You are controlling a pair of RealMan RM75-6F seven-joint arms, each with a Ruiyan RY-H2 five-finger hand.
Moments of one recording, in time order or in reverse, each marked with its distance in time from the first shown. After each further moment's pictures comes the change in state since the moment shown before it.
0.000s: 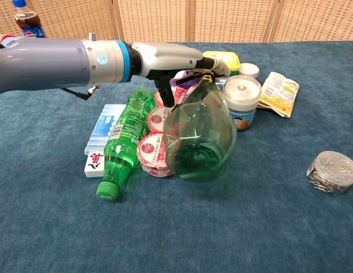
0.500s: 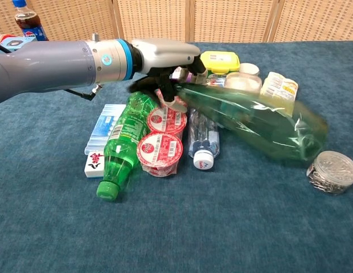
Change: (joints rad) left arm 0.002 -0.037 -0.013 0.042 -0.095 0.033 0.121; right arm -0.009 0.009 0.006 -0.001 -0.016 0.007 0.026
